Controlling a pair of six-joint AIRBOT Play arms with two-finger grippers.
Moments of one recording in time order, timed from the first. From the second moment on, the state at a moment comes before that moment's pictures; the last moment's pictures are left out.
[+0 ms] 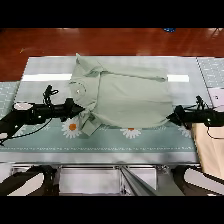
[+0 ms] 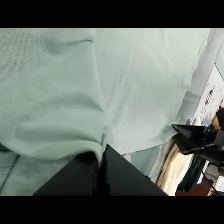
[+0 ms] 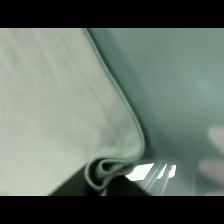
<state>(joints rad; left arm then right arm) 0.02 -1.15 0.55 0.37 -0.92 -1.24 -0.44 -1.31 0.61 -0.85 0.99 1.35</state>
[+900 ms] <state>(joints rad) 0.36 -1.15 1.30 0.37 -1.24 -1.27 -0.41 -1.26 1.75 -0.85 1.31 1.38</state>
